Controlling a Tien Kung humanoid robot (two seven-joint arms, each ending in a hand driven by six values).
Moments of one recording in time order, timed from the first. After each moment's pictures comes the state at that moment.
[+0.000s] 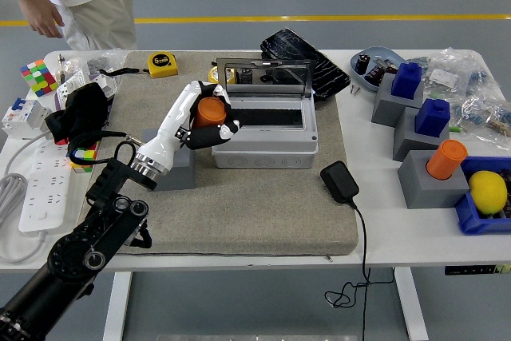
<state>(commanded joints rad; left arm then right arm) -0.42 0.01 -1.06 -1.09 1.58 0.09 -0.44 0.01 -0.12 1.54 0.18 -1.31 0.05 -0.17</state>
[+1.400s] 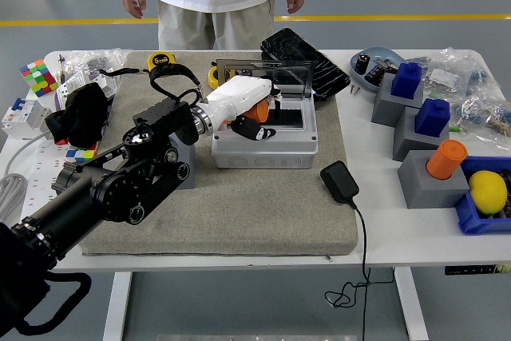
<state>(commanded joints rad) -0.79 0.00 -0.81 -0.83 2.03 0.04 -0.17 0.00 -0.11 1.49 0.18 -1.31 0.05 -0.18</state>
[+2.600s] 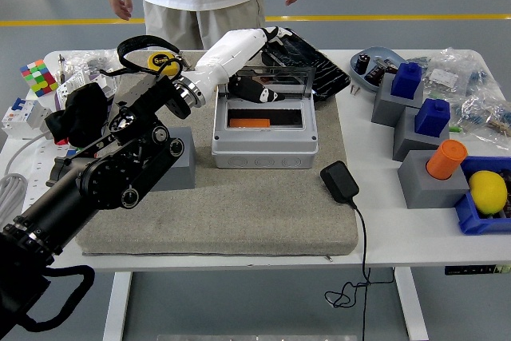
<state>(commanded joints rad) -0.78 0.00 -0.99 -0.91 2.00 0.10 -0.20 0.01 -0.11 1.49 0.18 -1.30 0.05 -0.17</state>
